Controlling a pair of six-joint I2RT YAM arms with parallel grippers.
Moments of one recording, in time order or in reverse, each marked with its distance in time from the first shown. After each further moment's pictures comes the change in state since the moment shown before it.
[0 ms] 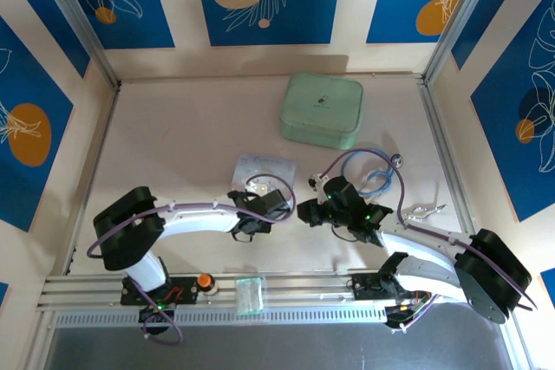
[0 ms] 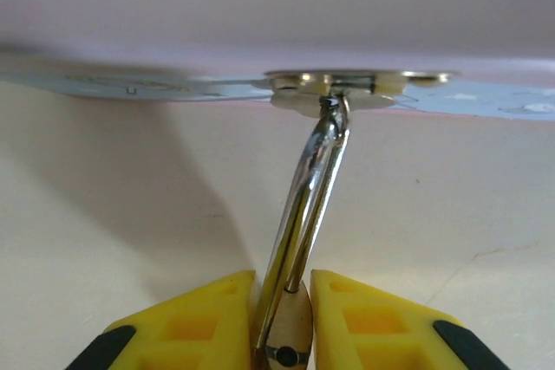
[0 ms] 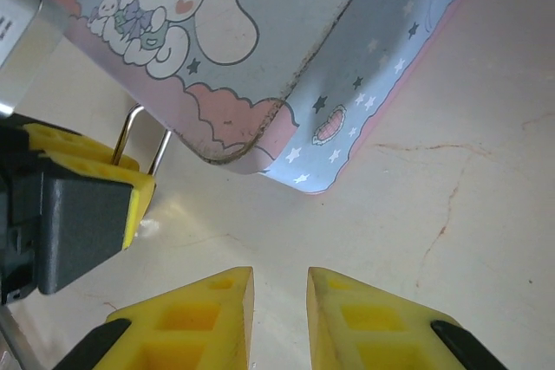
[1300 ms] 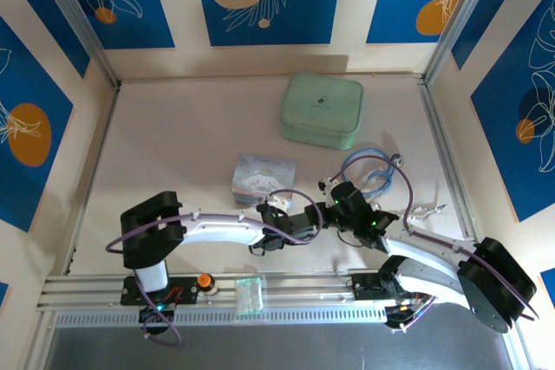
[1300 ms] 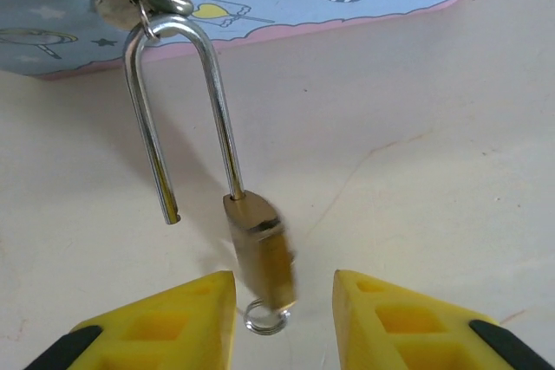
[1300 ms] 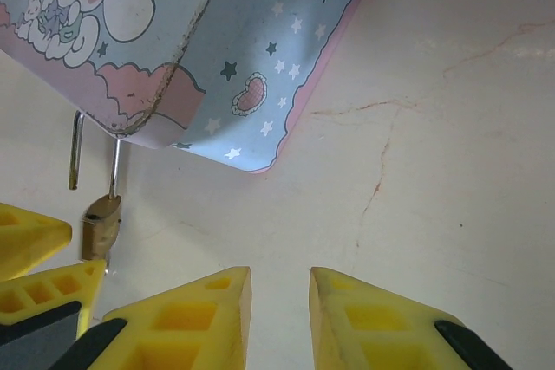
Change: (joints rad) left arm -0.184 0.123 0.175 -0.206 -0.118 -0.052; right arm -0.040 -0.061 -0.087 0.023 0.018 0.063
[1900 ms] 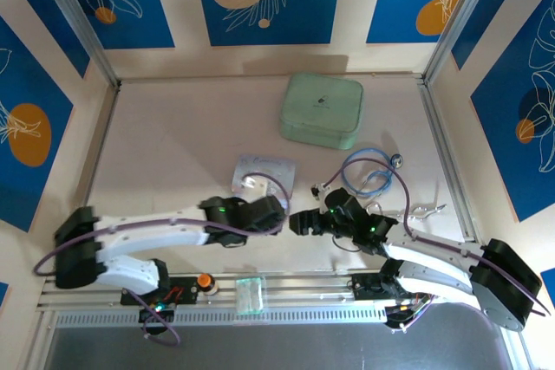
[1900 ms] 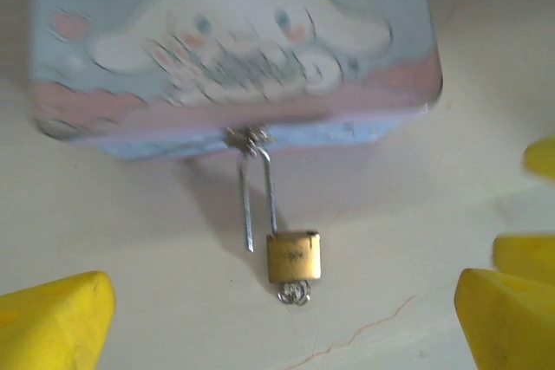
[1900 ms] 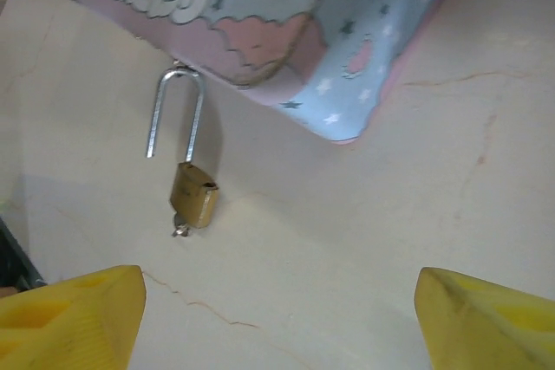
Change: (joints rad) left arm 0.087 -0.475 -0.171 0.135 -0.017 0.091; right arm 0.159 -0.041 0.024 -0.027 0.041 0.082
